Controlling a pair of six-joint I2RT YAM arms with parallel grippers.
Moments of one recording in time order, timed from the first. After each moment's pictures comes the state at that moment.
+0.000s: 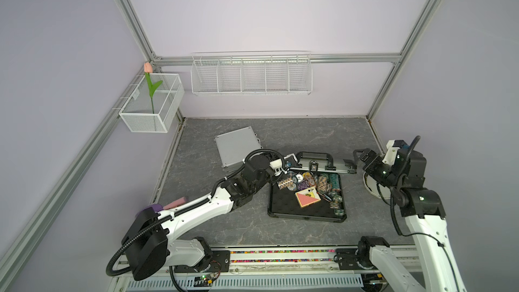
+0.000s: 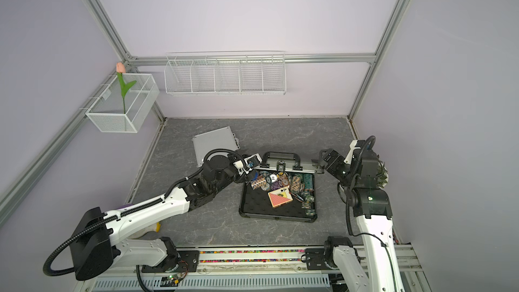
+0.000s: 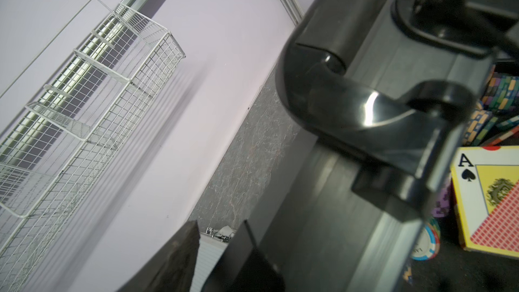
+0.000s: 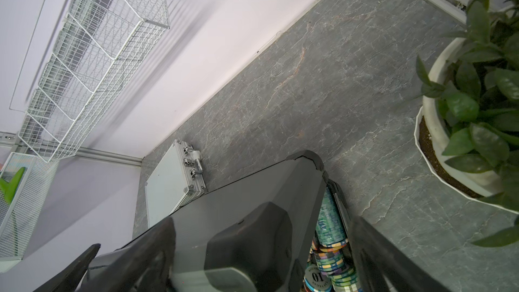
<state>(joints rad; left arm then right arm) -0.92 1.32 0.87 0.15 -0.18 0.64 -0.03 0.79 0.99 -0.73 -0.18 0.64</state>
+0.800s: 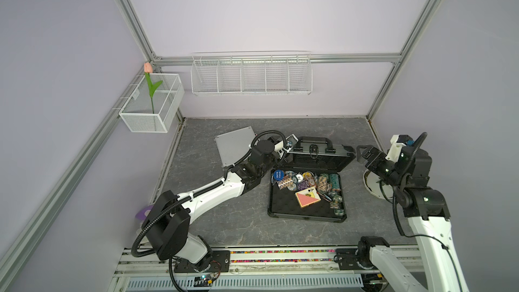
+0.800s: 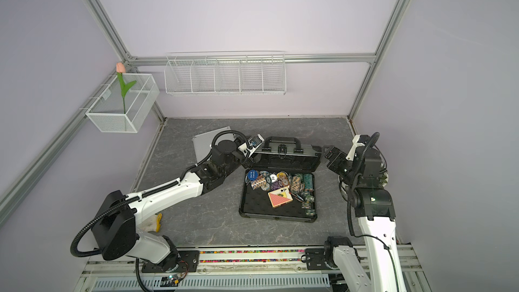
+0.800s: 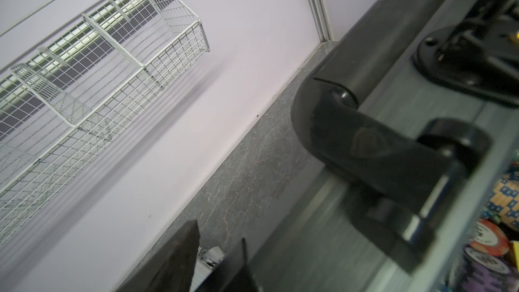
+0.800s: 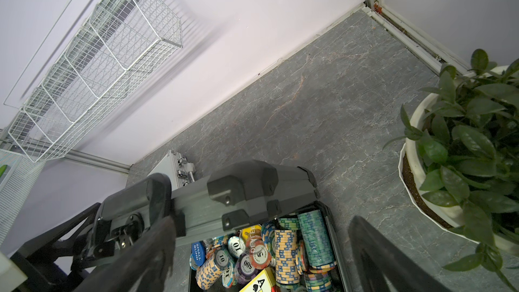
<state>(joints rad) -0.85 1.51 1.06 0.21 -0.14 0.46 -0.02 0.79 1.04 -0.72 -0.12 0.57</state>
